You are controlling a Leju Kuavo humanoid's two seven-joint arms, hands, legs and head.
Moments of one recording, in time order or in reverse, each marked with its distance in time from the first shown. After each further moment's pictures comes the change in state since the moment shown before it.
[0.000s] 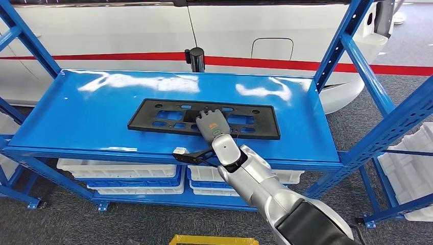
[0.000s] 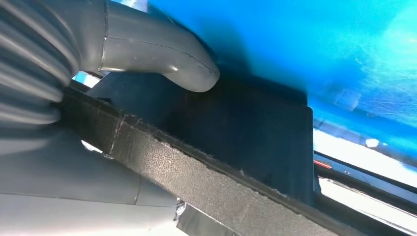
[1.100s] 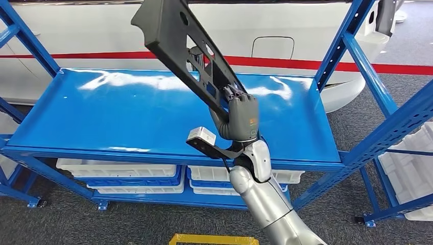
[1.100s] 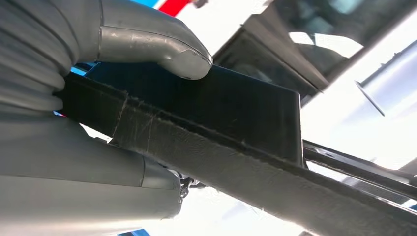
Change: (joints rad) left arm 0.018 -0.007 -0.005 0.000 0.012 0.029 -0.035; right arm 0.340 -0.057 -0.237 -0.759 -0.613 -0.459 -0.425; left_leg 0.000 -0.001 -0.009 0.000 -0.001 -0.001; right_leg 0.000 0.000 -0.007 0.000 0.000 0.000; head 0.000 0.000
